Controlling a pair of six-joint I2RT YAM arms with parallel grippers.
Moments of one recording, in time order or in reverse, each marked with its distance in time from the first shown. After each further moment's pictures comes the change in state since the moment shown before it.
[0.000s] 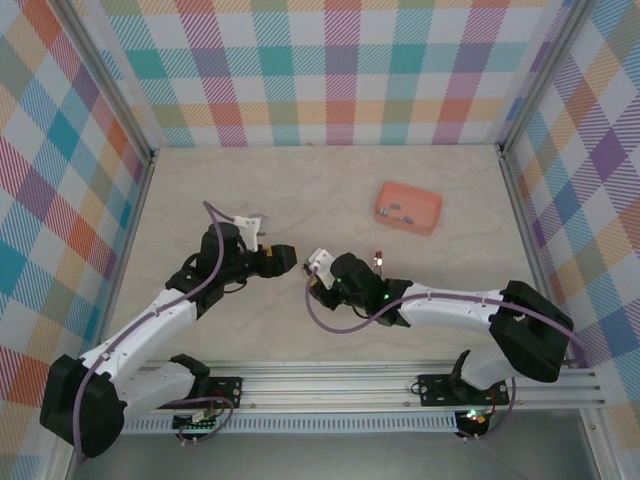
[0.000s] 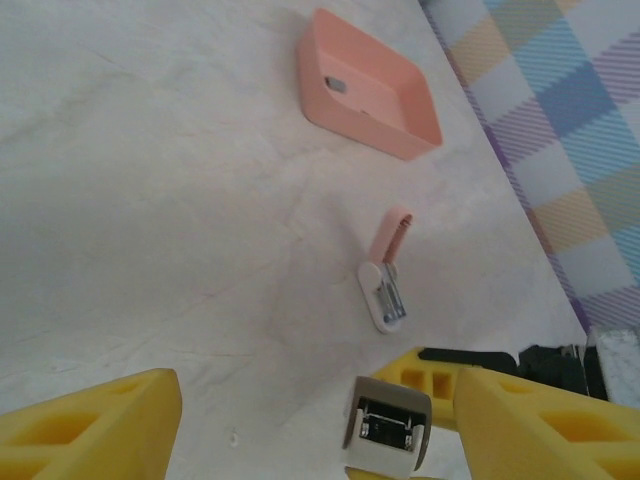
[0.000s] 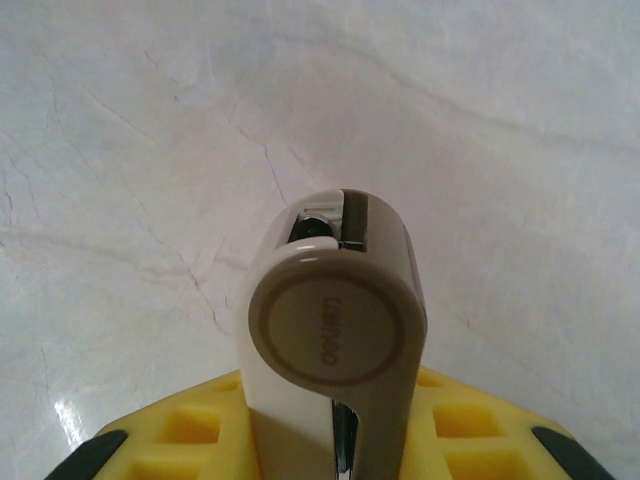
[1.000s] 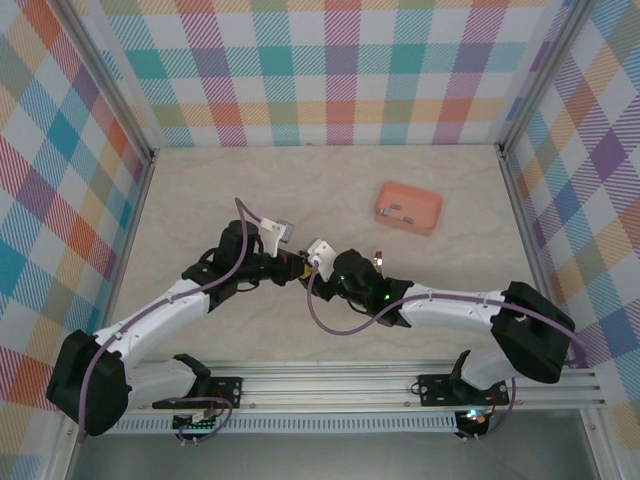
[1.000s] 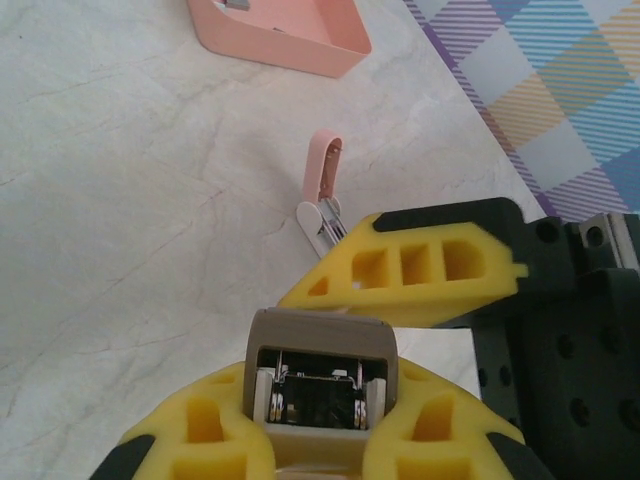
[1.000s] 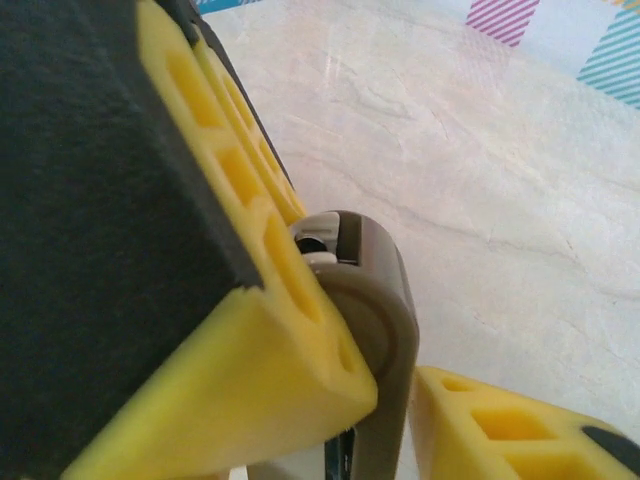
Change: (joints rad) left arm -0.080 0.098 0.038 0.006 0.096 0.143; right arm 0.000 -0.022 -0.009 0.141 0.053 -0.032
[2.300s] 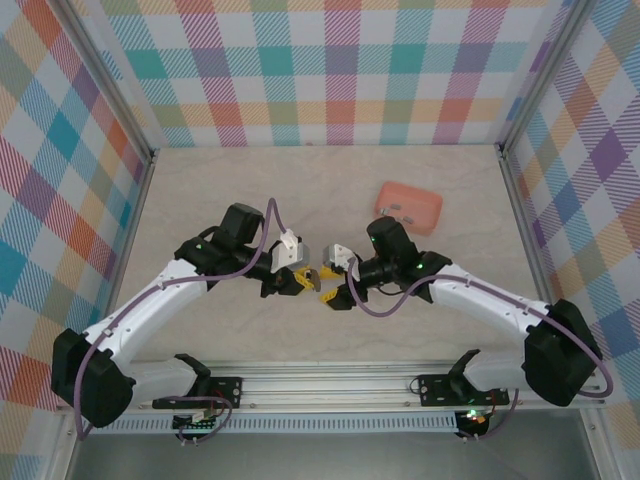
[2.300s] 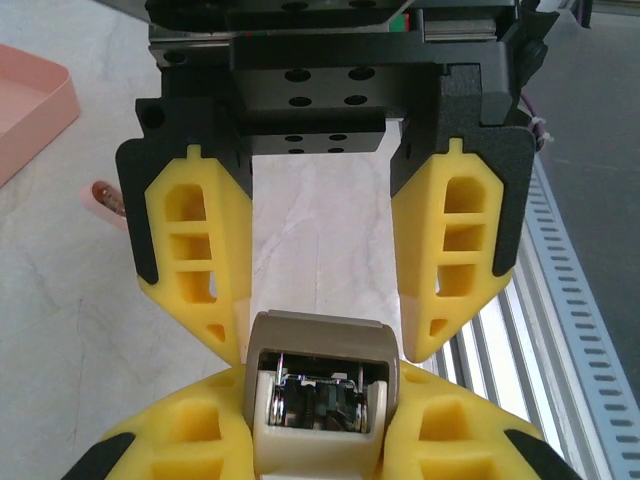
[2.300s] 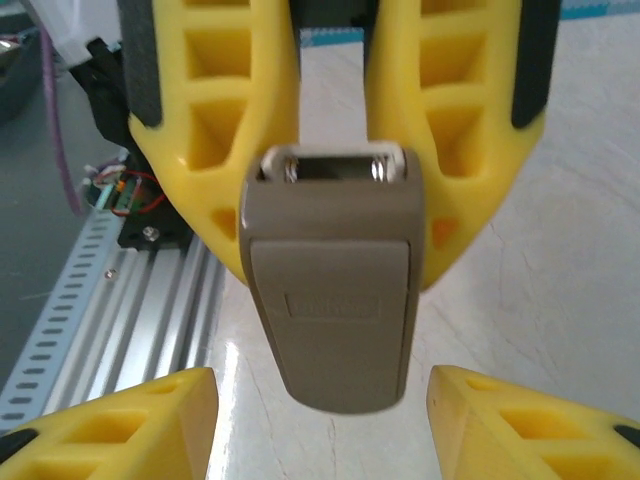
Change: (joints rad) left arm 0.000 0.049 0.282 -0.526 0.356 1.012; right arm -0.281 -0.130 0.112 -0.468 -0.941 -0.391
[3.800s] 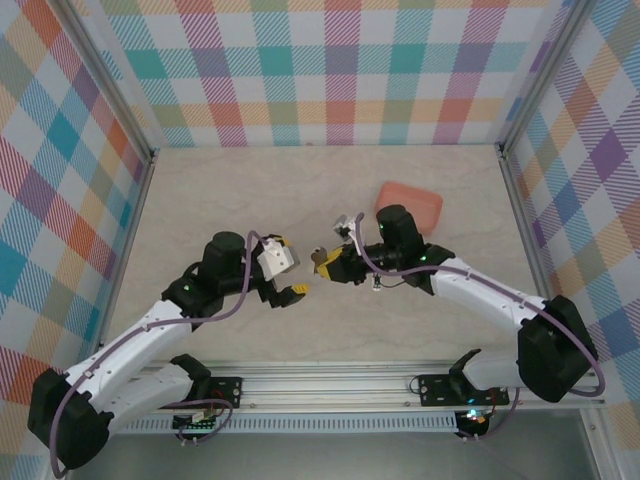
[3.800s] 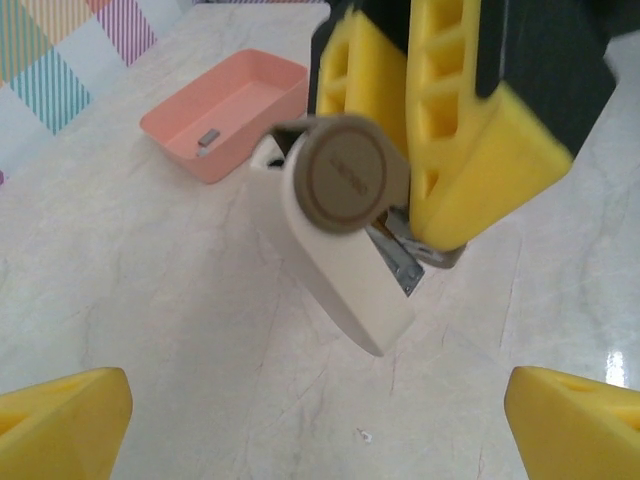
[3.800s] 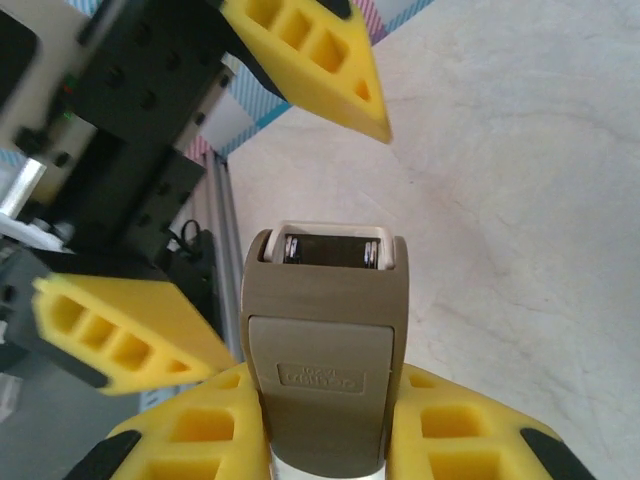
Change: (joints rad) left arm -0.048 -0.259 -0.329 0.454 -0.432 -0.215; right arm -0.085 0.031 0.013 0.135 -0.005 0.579
